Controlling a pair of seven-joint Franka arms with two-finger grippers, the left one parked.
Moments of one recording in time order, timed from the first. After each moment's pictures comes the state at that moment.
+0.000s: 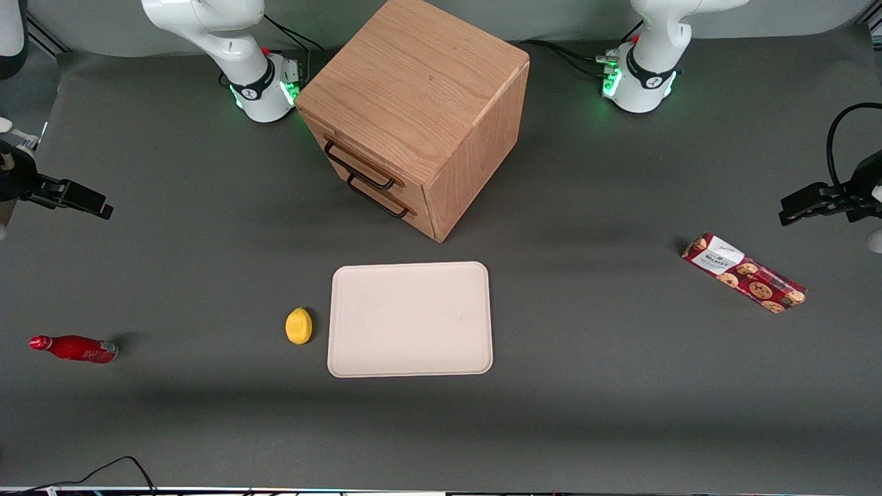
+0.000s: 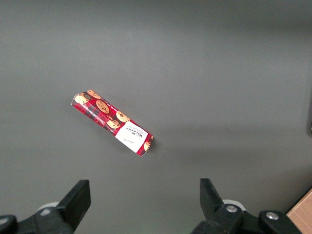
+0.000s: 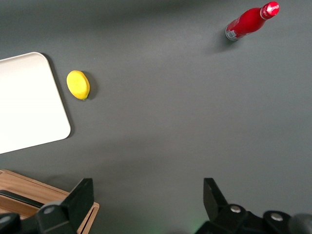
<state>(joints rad) 0.01 0.03 -0.07 -1.57 -0.02 1.53 0.17</state>
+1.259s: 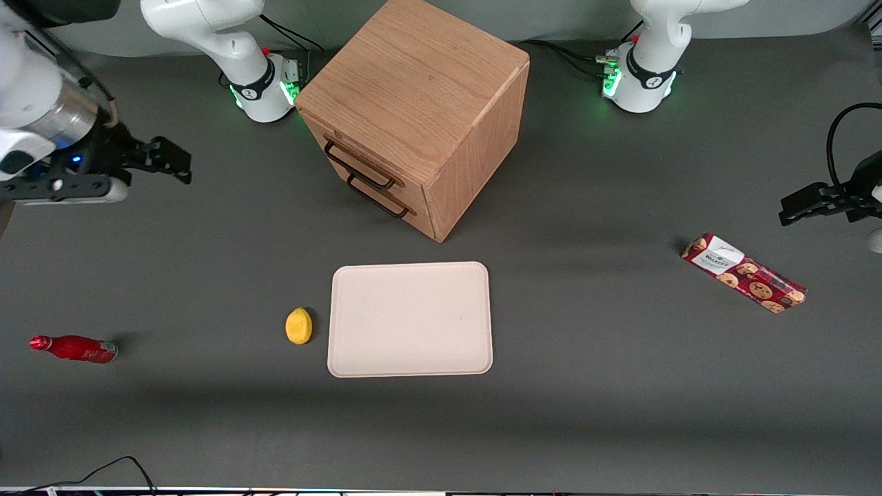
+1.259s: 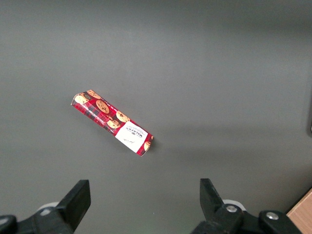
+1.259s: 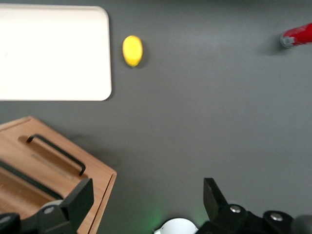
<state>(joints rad) 0.33 -0.01 -0.10 -1.54 -0.02 1.43 0.19</state>
